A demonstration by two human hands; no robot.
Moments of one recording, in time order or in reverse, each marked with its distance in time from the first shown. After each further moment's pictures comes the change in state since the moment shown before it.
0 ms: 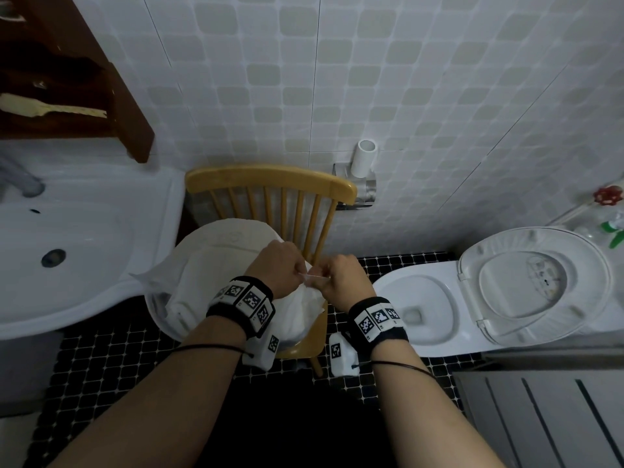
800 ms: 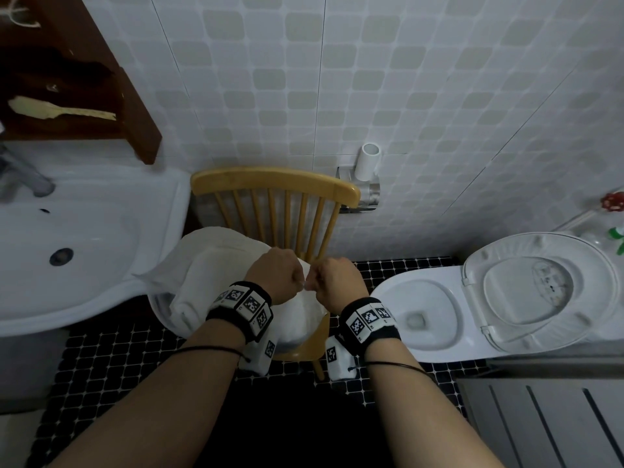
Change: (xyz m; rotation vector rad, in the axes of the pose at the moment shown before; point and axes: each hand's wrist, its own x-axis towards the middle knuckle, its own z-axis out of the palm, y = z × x) left_hand -0.007 -0.002 0.003 0.053 -0.019 -0.001; right_hand 0.004 -0.013 0.006 -0.203 -0.026 -0.026
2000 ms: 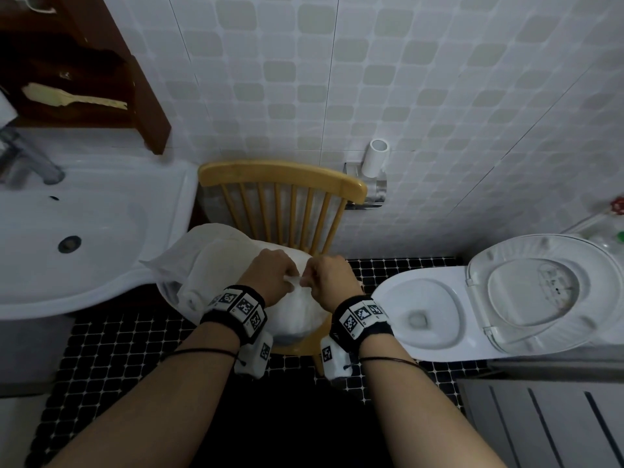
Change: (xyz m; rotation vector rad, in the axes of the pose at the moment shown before) left_hand -0.017 -0.022 0.013 -0.031 0.009 -0.093; right_hand -0.001 -0.015 0.009 0.063 -0.019 -0.033
